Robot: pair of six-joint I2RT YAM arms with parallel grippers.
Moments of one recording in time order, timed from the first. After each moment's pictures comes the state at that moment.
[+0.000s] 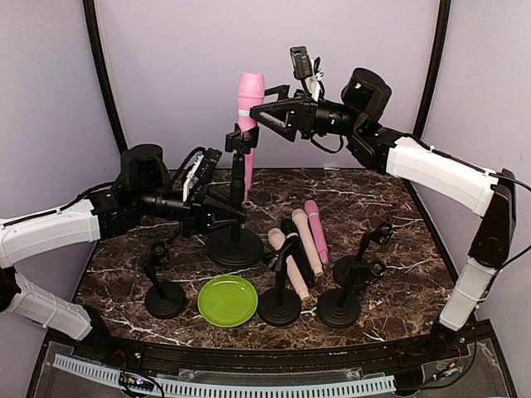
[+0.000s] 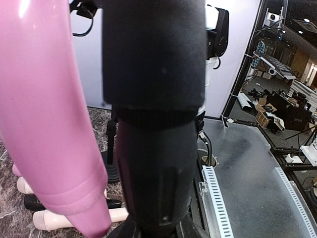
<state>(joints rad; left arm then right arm) -0.74 1.25 0.96 0.07 0.87 -0.03 0.75 1.71 1.63 0.42 -0.91 0.38</state>
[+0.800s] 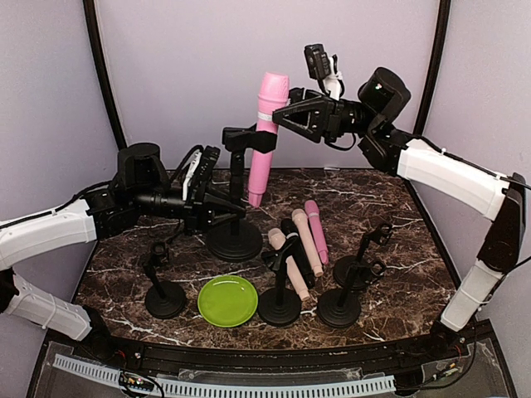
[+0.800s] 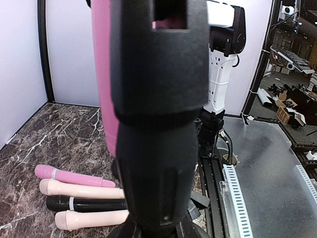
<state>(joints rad) -0.75 1.23 0.97 0.04 0.76 0.05 0.72 1.67 1.58 0.57 -1.17 0.58</state>
